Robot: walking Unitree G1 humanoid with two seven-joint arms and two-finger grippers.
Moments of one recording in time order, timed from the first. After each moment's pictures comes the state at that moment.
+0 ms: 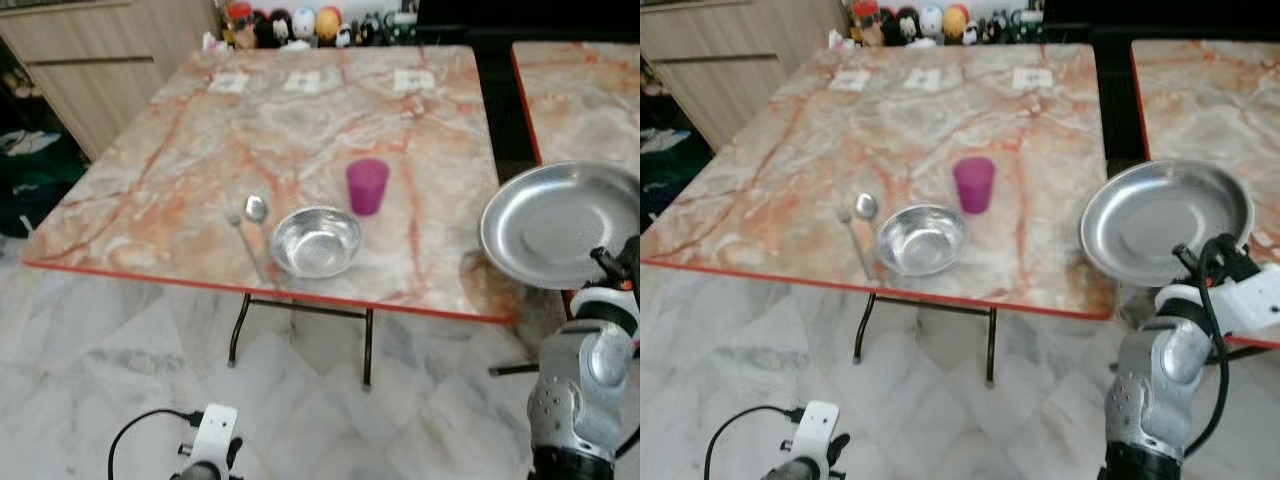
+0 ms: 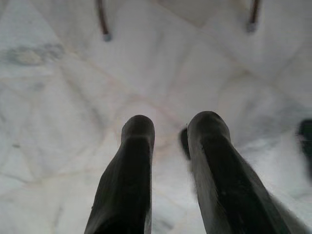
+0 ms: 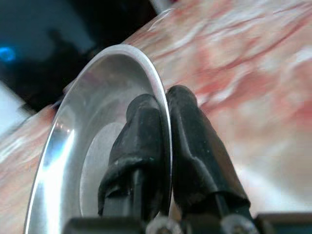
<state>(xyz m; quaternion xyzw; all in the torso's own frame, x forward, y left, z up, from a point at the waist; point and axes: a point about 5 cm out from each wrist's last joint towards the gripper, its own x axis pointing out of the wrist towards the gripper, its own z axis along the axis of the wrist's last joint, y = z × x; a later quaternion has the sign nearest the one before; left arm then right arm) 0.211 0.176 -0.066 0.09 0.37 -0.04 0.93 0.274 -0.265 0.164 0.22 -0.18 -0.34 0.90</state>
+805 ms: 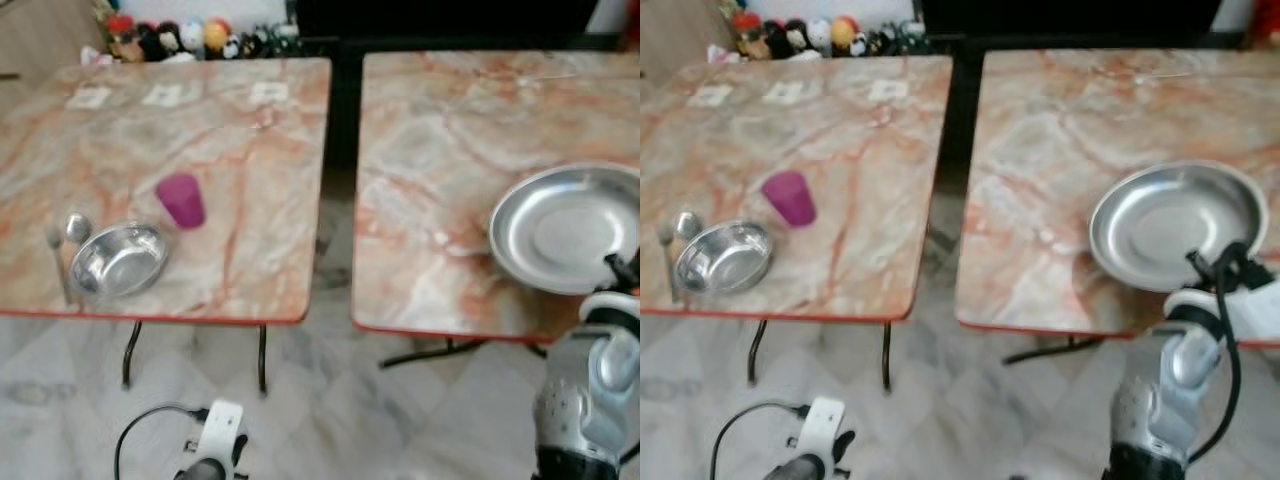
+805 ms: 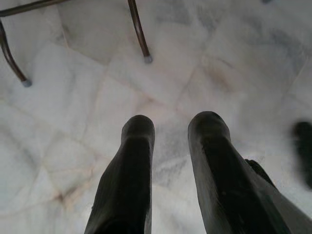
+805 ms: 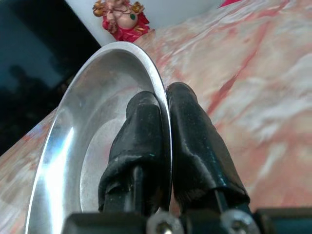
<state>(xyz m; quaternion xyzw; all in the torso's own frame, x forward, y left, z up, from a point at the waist) 0.209 0.186 -0.066 0.10 0.37 -0.04 0.92 0.280 -0.258 0.168 0.25 -0.19 -0.32 0.89</state>
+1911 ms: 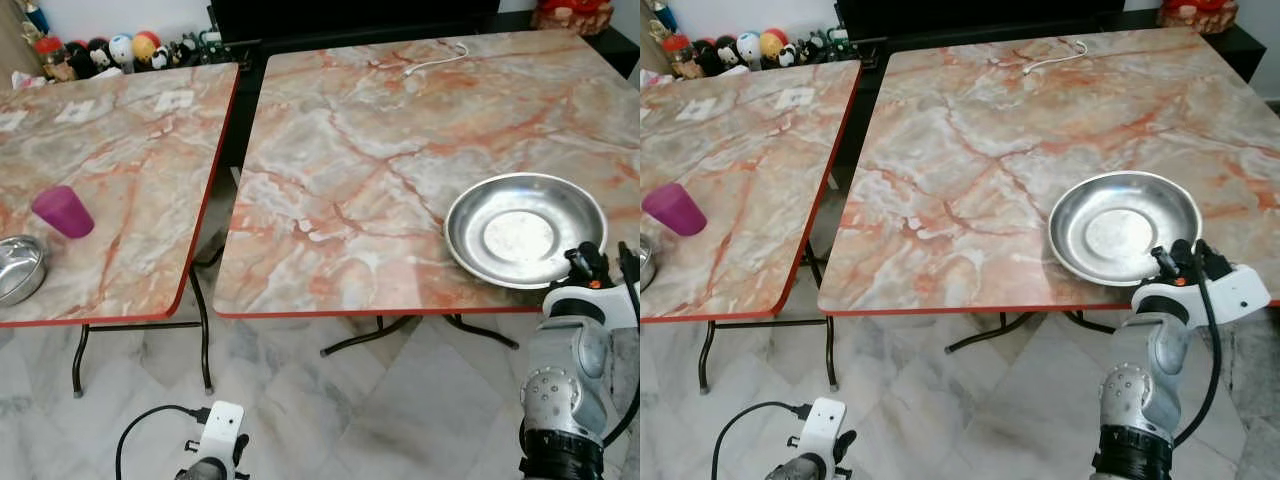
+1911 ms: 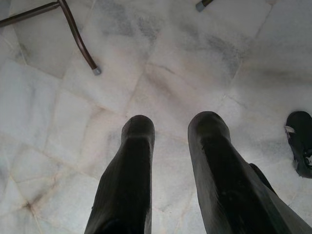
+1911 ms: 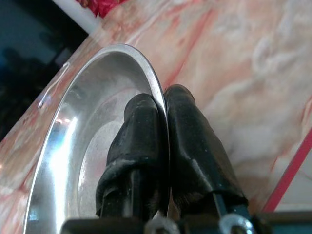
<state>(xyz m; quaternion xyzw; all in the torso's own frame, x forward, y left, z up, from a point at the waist) 0.214 0.178 -0.065 0.10 0.36 -0.04 0.93 0.301 -0.242 0.142 0.33 -0.11 -0.26 0.90</state>
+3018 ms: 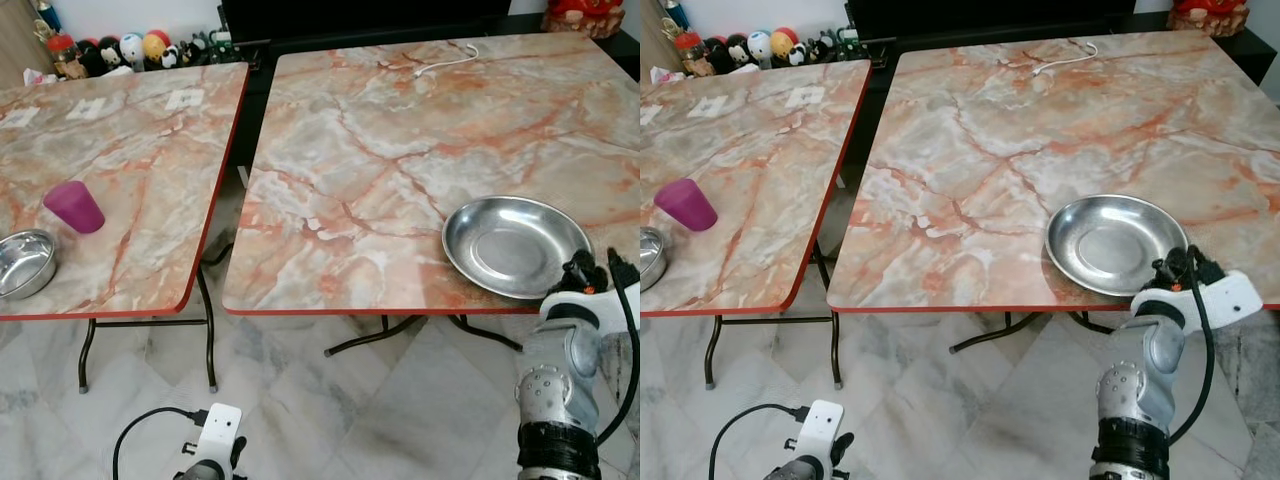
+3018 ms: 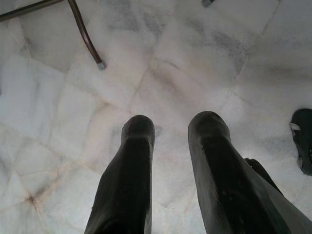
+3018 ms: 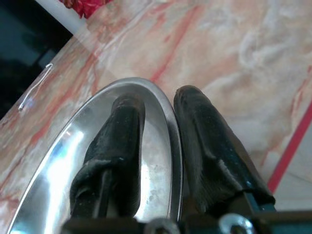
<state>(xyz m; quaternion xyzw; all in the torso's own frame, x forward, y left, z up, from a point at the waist) 0.210 0.180 -0.066 0.10 0.37 -0.04 0.92 0.309 -0.257 0.137 0.31 -0.11 -0.30 0.90</state>
